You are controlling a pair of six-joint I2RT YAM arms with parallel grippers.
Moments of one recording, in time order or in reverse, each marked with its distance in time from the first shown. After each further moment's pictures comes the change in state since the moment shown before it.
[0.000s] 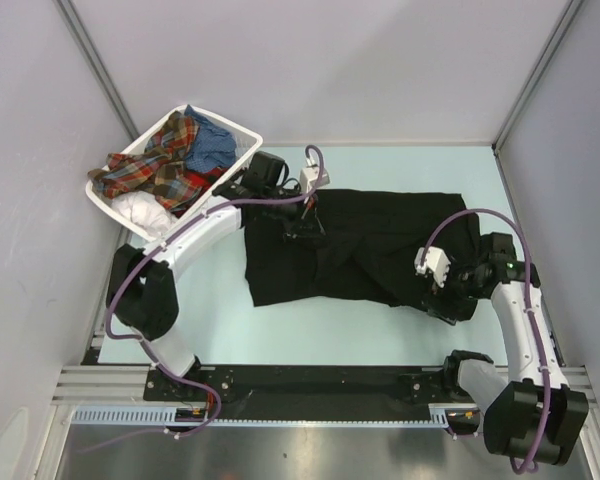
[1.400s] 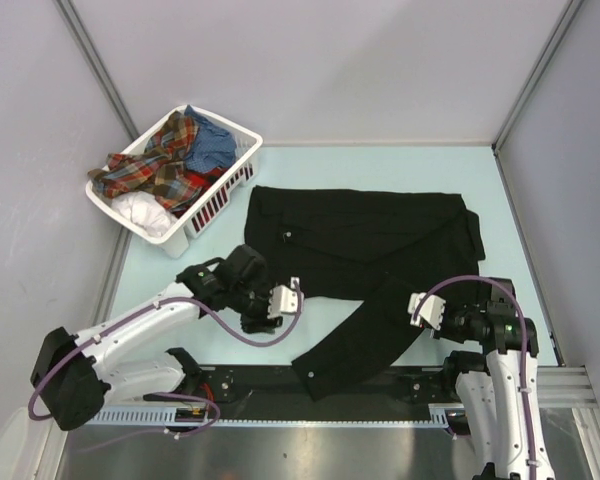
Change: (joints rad) left arm -0.282 -0.591 -0.643 -0.275 -0.237 0.502; right arm 0.063 -0.460 -0.205 -0.100 0.040 -0.111
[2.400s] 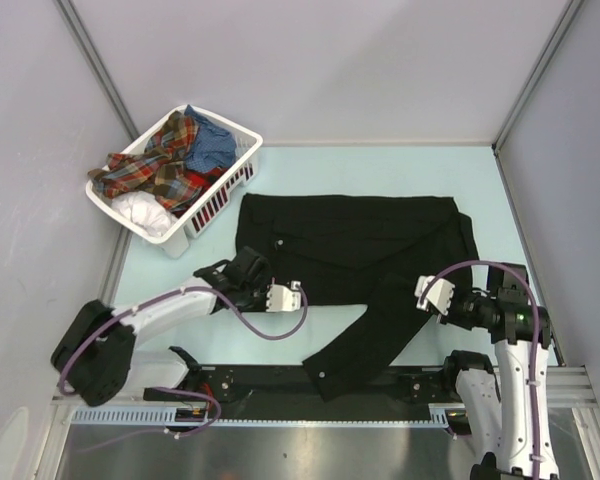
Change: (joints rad) left arm 0.153 0.205 -0.142 0.357 -0.408 0.217; right arm -0.037 0.084 0.151 -0.031 0.010 0.007
